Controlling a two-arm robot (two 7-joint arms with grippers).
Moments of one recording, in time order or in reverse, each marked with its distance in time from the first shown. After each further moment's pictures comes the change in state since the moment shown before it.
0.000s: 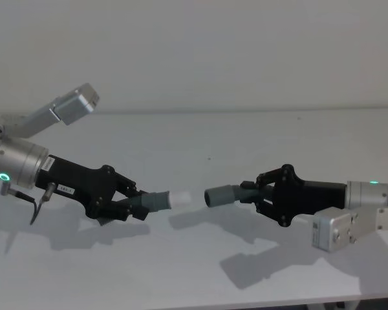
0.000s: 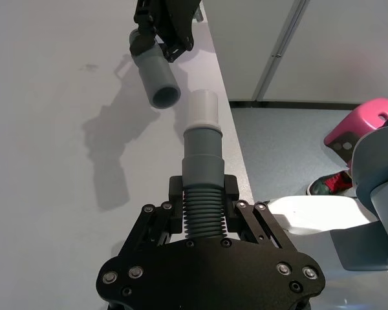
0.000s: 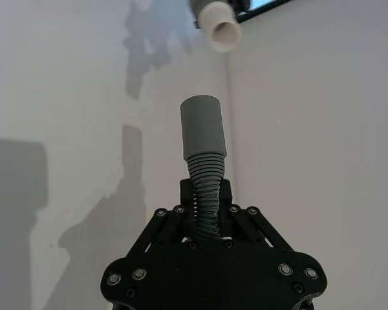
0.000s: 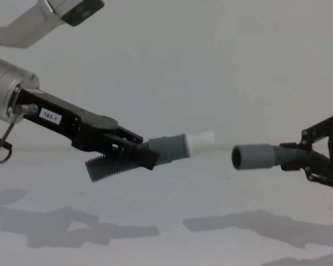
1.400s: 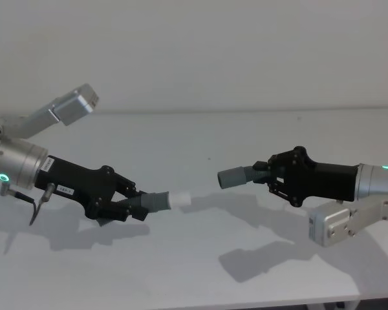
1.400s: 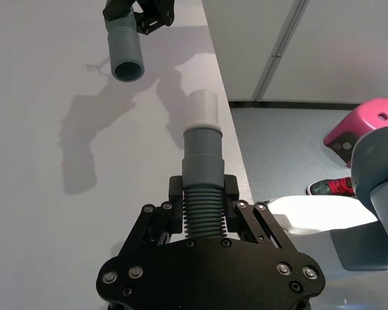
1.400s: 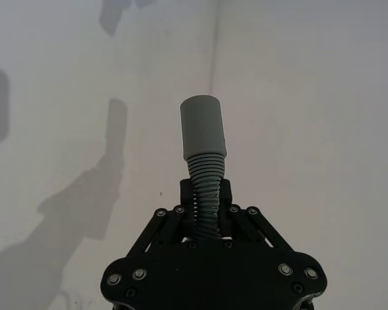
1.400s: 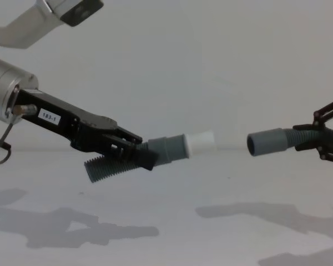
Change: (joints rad) left arm 0.002 0.003 0.000 -0.003 -0.001 -0.001 0.000; right arm -0.016 0.037 0.046 -0.101 -0.257 0.065 -0.145
